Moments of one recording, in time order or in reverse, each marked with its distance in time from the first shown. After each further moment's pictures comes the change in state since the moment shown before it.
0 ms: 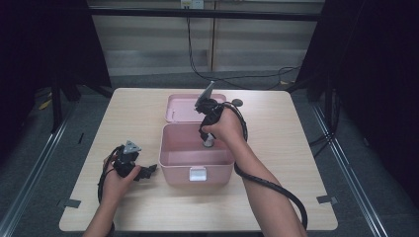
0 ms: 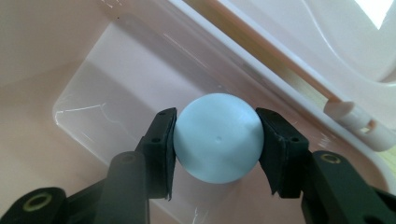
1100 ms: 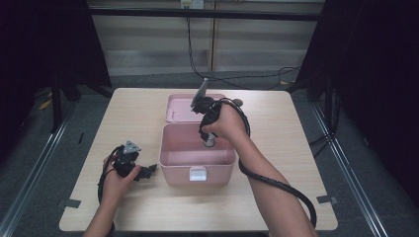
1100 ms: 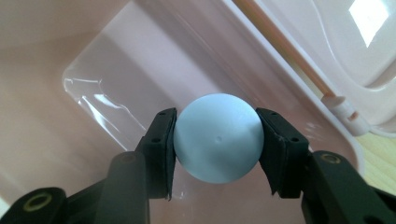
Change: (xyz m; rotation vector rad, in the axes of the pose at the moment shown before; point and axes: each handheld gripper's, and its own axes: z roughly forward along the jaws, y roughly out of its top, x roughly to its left) left arm 0.000 0.000 0.000 -0.003 0.004 -0.005; right arm 0.015 0.001 -0.022 0.045 -0.028 -0.142
